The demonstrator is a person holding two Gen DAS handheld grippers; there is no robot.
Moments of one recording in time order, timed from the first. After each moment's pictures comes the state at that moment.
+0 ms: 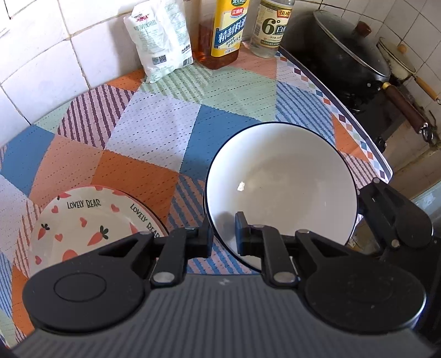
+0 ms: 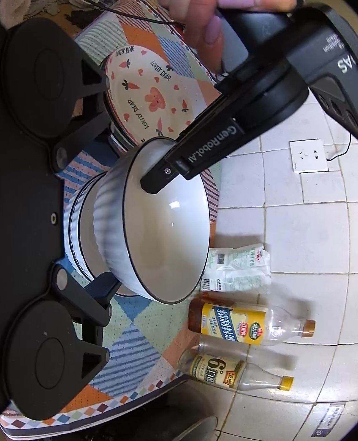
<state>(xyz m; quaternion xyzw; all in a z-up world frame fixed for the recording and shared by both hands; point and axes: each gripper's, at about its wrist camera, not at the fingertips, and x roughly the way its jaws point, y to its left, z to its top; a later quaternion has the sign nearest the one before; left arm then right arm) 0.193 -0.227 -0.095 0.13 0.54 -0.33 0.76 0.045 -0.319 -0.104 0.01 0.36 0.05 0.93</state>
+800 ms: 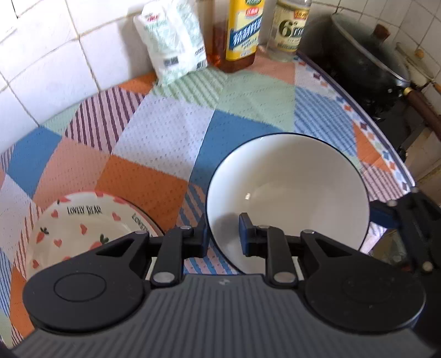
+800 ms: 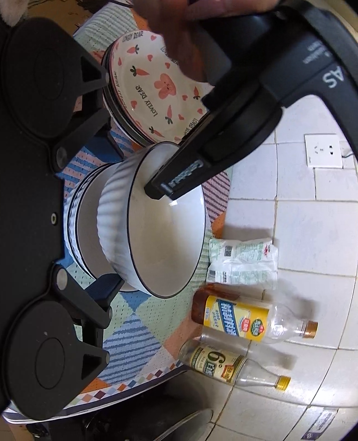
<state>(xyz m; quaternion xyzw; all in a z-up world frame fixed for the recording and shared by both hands) 0.196 -0.242 -0.116 0.15 0.52 -0.29 0.79 0.053 -0.313 -0.099 -0.02 0.39 0.02 0.92</state>
